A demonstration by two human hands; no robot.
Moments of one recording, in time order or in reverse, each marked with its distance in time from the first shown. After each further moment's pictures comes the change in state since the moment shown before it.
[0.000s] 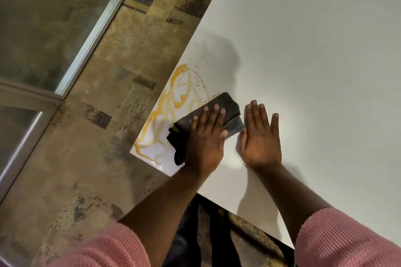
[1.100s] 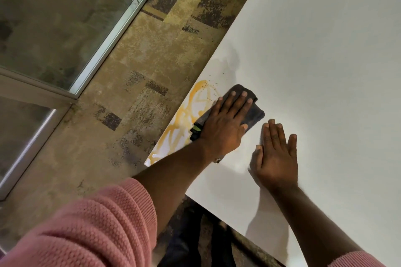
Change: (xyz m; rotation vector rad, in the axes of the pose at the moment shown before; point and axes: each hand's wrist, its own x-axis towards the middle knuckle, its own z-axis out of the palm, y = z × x) left_hand 0.099 -0.027 -0.029 0.042 -0.102 0.219; right_hand 0.014 -0.010 -0.002 0.036 0.050 0.013
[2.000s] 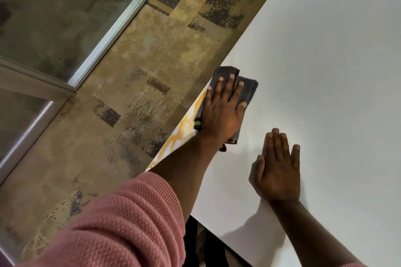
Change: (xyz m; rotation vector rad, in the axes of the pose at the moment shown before) left_hand 0.058 -0.044 0.000 -0.064 0.107 -0.349; right_hand 0.023 -0.007 0.006 -0.044 -0.010 0.002
